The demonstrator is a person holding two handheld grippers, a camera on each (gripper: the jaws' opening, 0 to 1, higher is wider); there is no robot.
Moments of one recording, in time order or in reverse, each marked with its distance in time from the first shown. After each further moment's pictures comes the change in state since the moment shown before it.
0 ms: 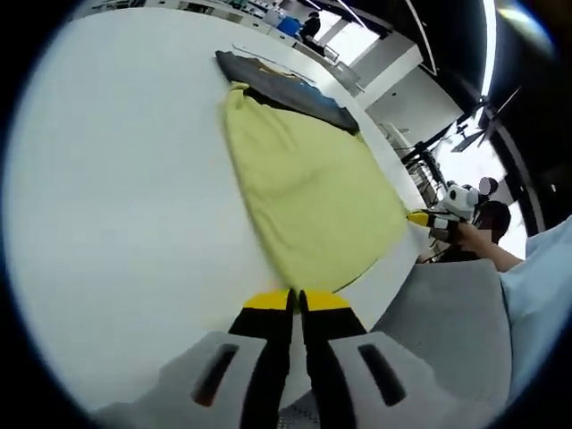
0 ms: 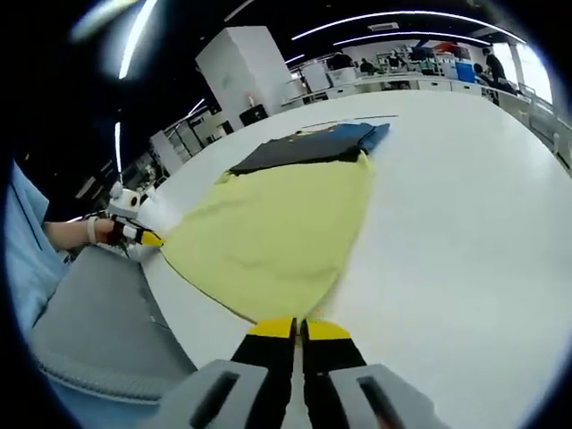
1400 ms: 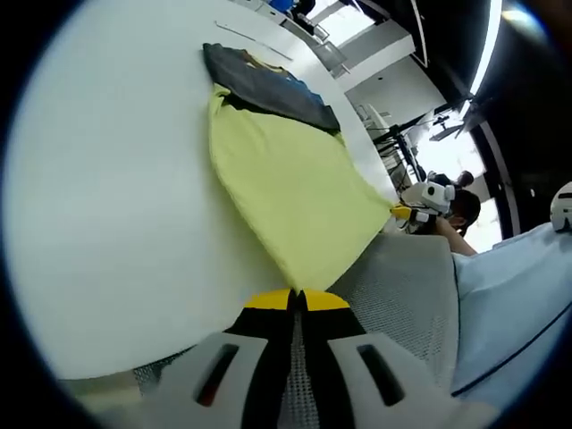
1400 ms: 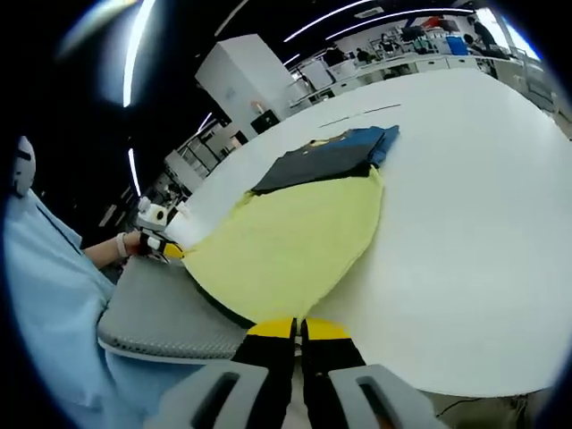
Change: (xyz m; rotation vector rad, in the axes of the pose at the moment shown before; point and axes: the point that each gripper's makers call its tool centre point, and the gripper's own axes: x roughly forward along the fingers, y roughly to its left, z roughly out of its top) left arm -0.050 -0.056 -0.029 -0.039 0.128 -0.129; right arm -0.060 0.061 -0.011 0.177 -0.051 0.164
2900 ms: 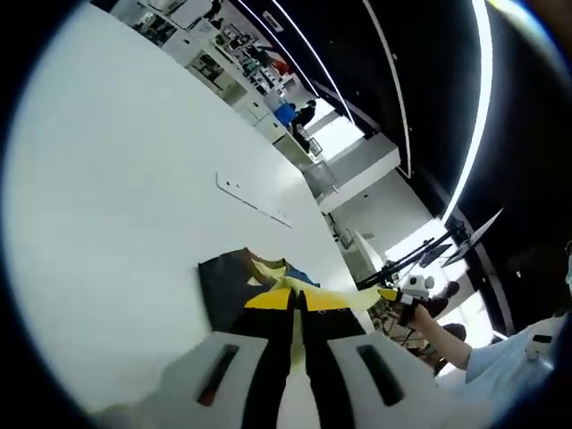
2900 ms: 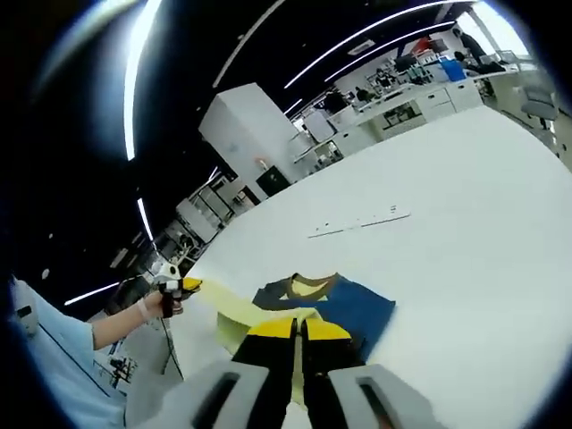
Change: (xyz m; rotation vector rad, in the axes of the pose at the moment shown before) left arm -0.010 0.059 0.305 -0.115 -0.573 -0.099; right arm 0.071 -0.073 0.265 0.002 -0.175 0.042
